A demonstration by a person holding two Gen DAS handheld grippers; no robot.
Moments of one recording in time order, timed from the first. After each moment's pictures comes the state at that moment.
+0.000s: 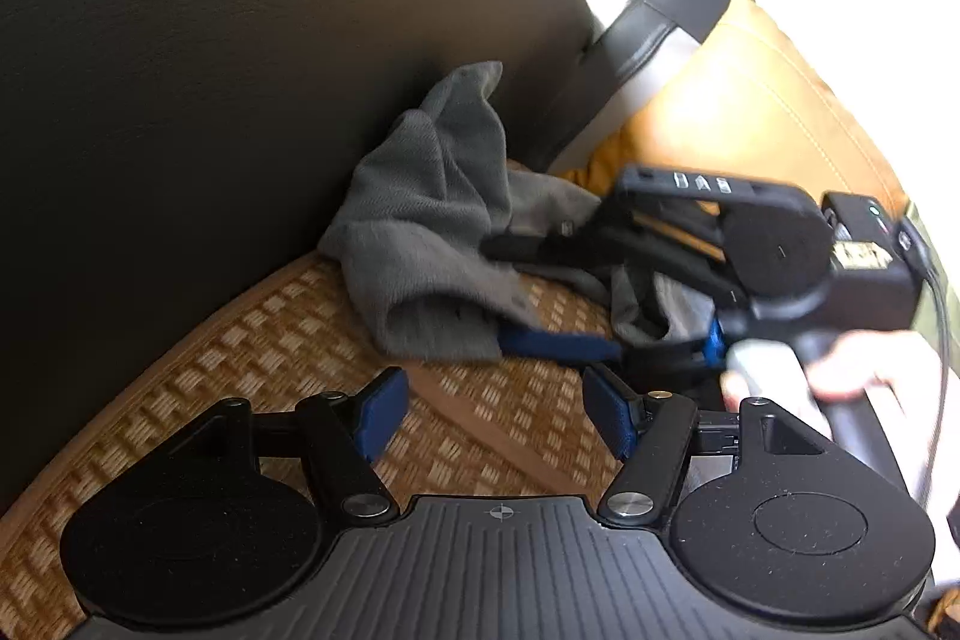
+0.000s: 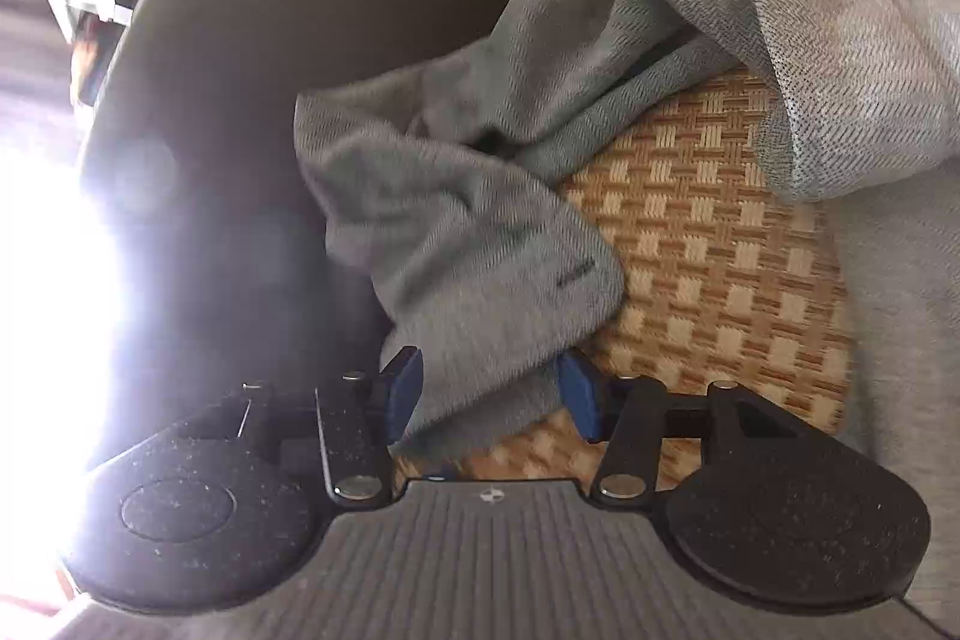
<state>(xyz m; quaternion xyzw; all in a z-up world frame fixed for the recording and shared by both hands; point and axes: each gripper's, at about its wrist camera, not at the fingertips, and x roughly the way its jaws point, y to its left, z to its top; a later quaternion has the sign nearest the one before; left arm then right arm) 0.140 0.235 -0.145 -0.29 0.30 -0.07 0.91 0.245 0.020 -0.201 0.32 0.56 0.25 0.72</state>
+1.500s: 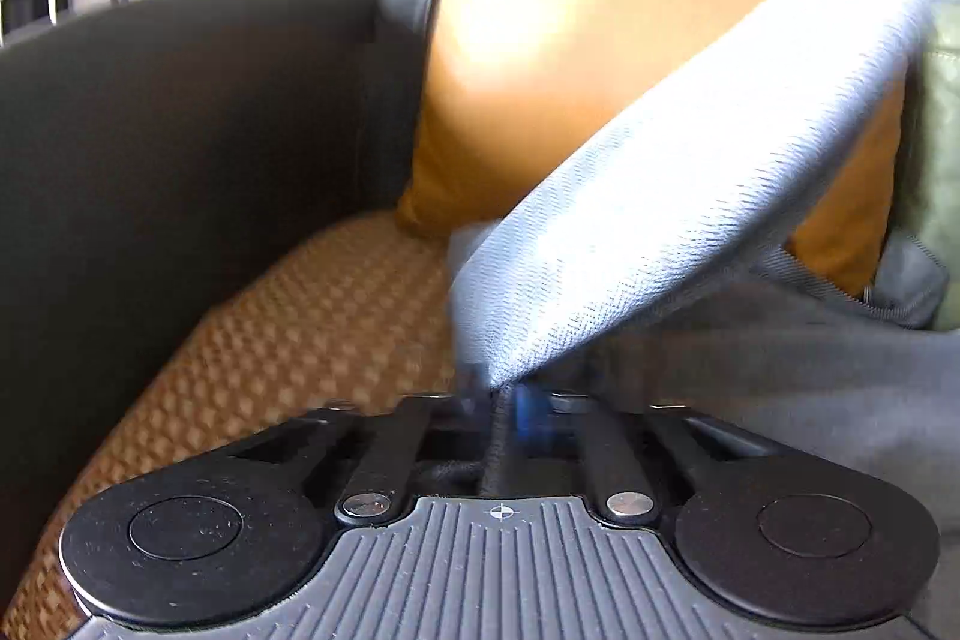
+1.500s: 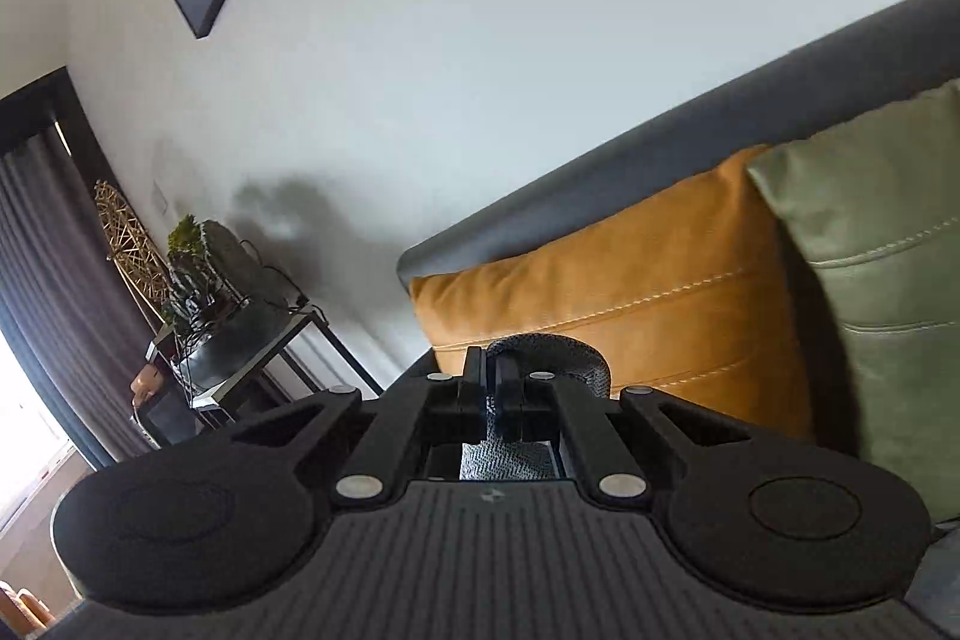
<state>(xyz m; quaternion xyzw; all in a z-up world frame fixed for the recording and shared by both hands) 0.312 0.011 -0.116 -0.01 0.32 -0.03 0.95 0.272 -0.338 0.111 0.29 0.19 0.17 0.92</state>
